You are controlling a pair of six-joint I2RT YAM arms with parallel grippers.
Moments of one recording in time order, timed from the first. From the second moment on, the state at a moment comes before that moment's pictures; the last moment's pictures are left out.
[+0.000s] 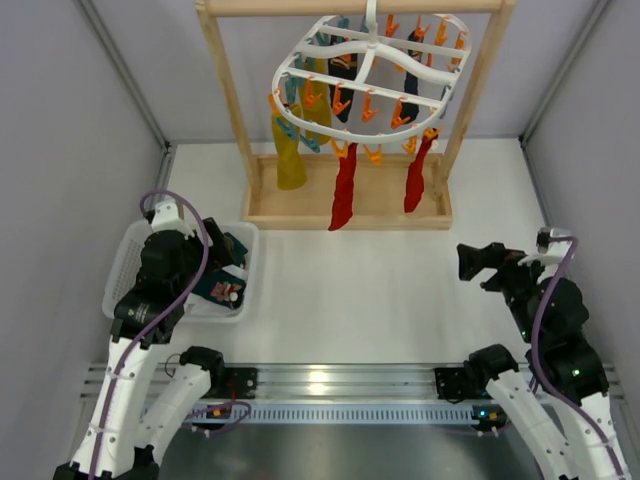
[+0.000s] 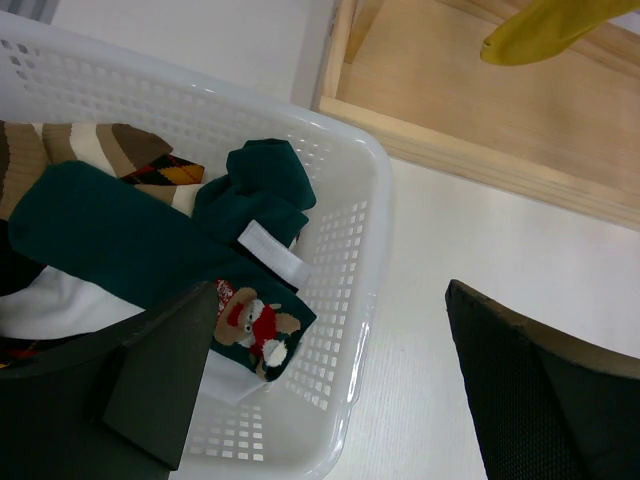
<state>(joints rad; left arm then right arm) -0.21 0.64 0.92 -0.76 -0.22 -0.42 0.33 0.27 0.77 -0.62 0.20 0.38</state>
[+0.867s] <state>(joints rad) -0.22 0.66 0.91 -0.76 -0.22 -0.43 0.83 1.19 0.65 0.38 0.14 0.39</state>
